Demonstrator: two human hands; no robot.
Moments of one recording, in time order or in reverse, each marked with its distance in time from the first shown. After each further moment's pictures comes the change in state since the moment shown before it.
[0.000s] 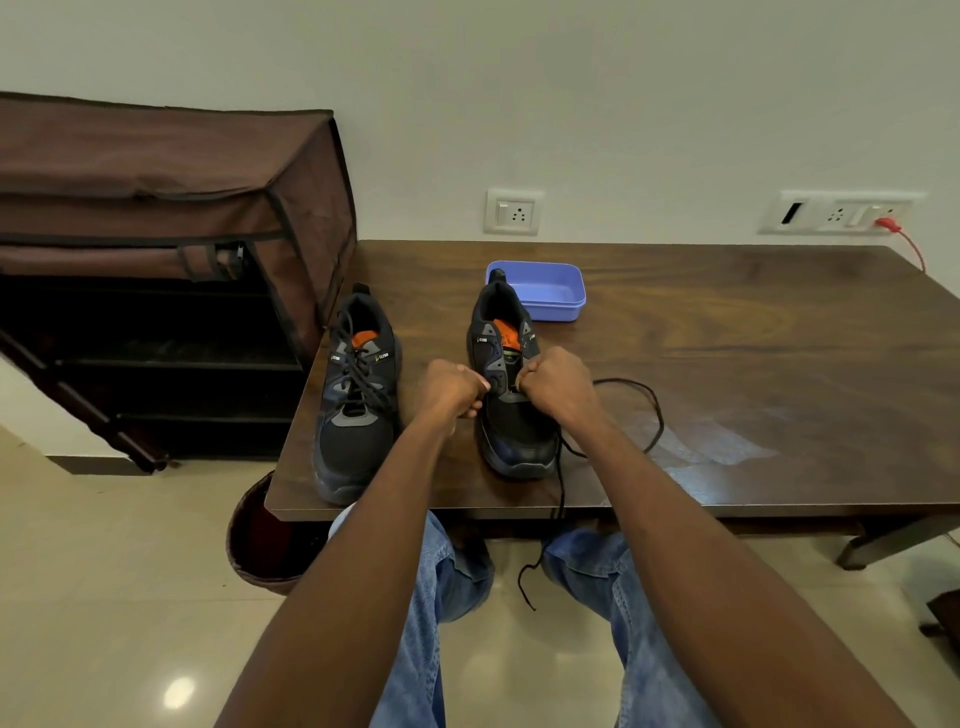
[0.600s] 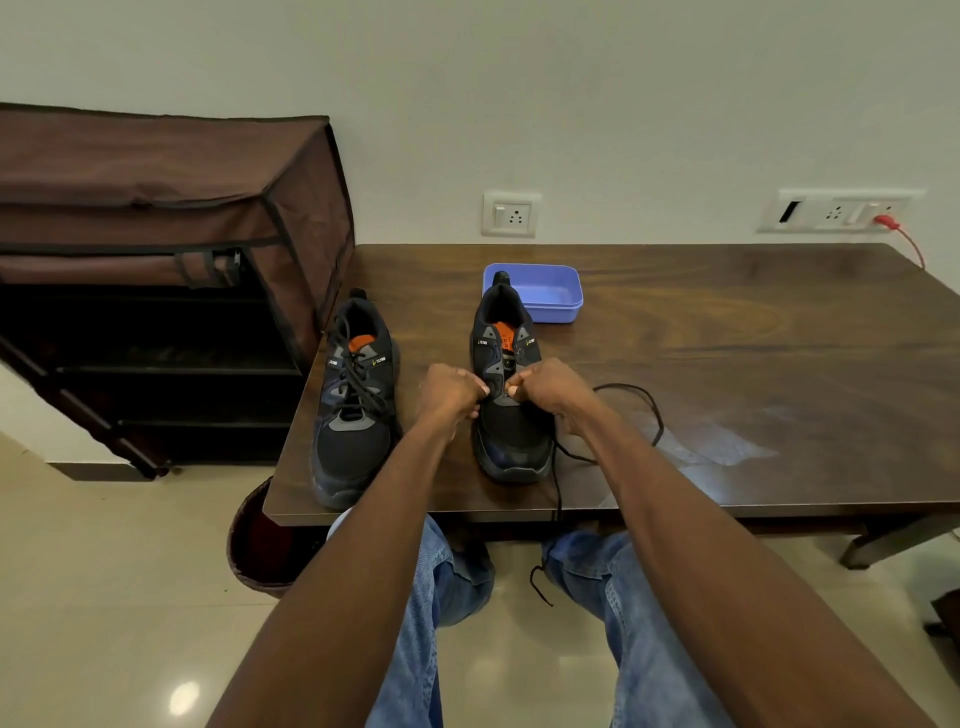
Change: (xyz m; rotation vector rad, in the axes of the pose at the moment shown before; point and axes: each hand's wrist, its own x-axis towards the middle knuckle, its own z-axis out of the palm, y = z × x) left_hand 0.004 -0.001 0.005 0.032 0.032 0.006; right_hand 0.005 0.003 -0.002 0.291 -0.235 0.144
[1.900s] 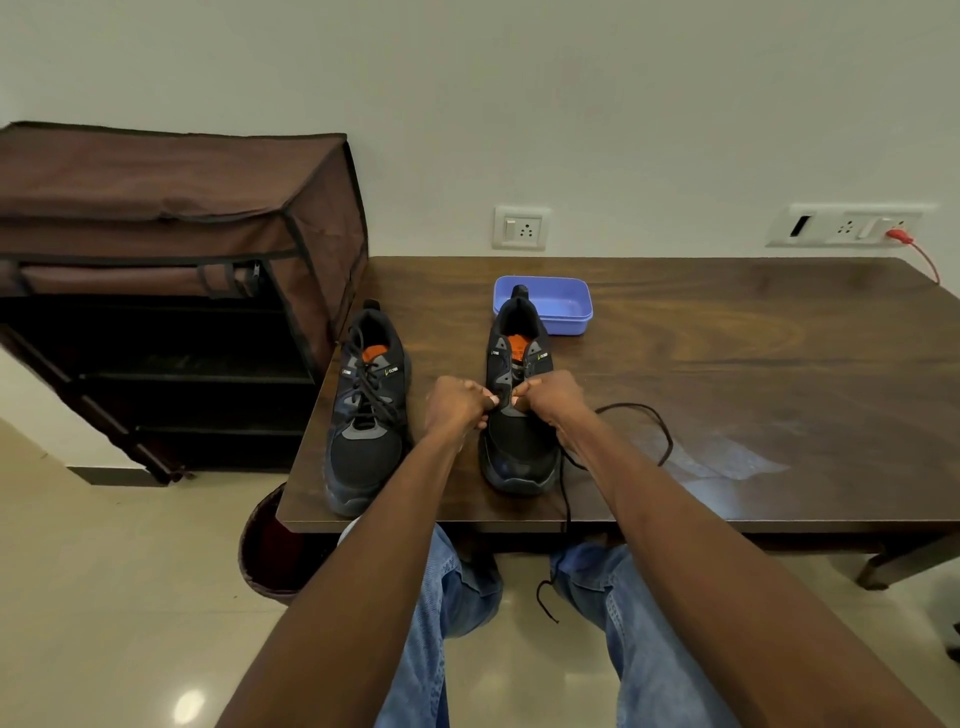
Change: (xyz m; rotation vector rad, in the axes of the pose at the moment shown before) left_hand 0.003 -0.006 -0.001 -0.020 0.013 0.027; right_hand 0.019 0.007 0.019 0.276 0.176 0.135
